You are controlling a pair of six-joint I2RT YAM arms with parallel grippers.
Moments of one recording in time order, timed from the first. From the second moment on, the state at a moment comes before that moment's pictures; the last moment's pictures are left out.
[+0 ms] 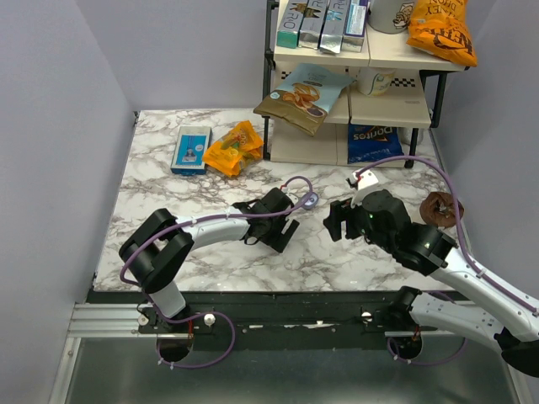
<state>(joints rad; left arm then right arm) -0.85 1.66 0.95 -0.34 -0.02 -0.22 0.85 0.84 0.88 -0.58 0.29 0.29</state>
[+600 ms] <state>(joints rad) -0.85 1.65 0.94 -0.35 -0.03 -0.22 0.85 0.84 0.86 -0.58 0.29 0.29</state>
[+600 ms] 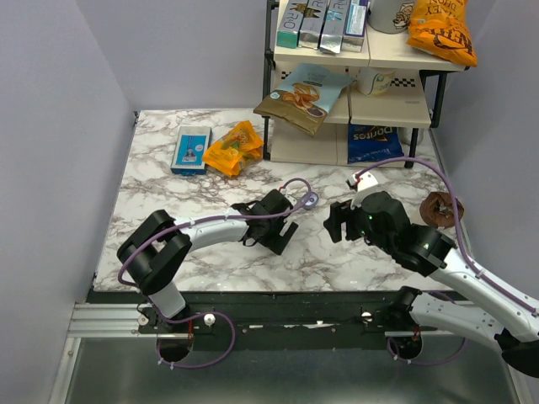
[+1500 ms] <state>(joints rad) -0.91 1.67 0.96 -0.40 -0.09 -0.18 0.85 0.82 0.85 -0.58 0.29 0.29</state>
